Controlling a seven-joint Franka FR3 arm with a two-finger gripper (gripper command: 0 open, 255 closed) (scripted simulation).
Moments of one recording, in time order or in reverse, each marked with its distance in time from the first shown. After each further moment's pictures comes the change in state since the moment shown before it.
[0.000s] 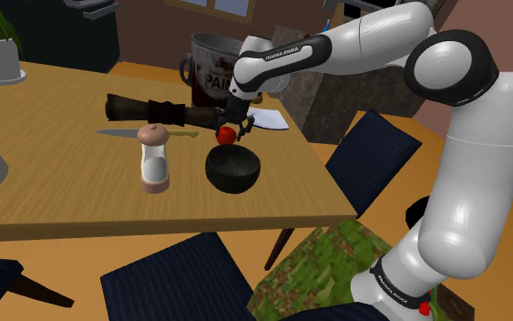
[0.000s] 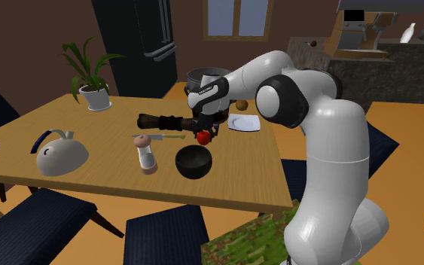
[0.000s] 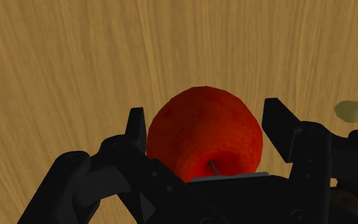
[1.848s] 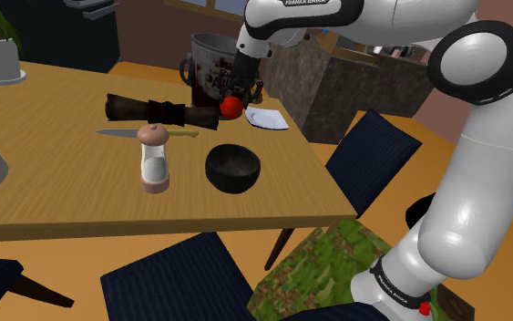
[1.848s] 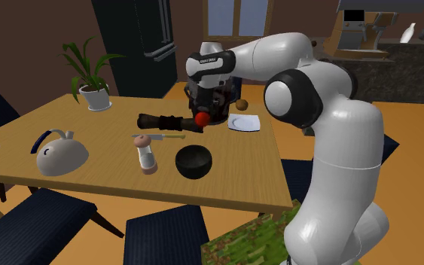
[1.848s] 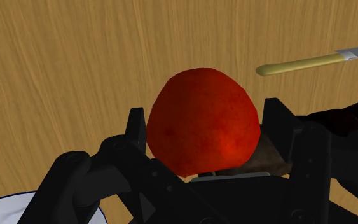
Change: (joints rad) arm -0.003 -0.104 0.003 0.188 -0.001 -0.291 0.029
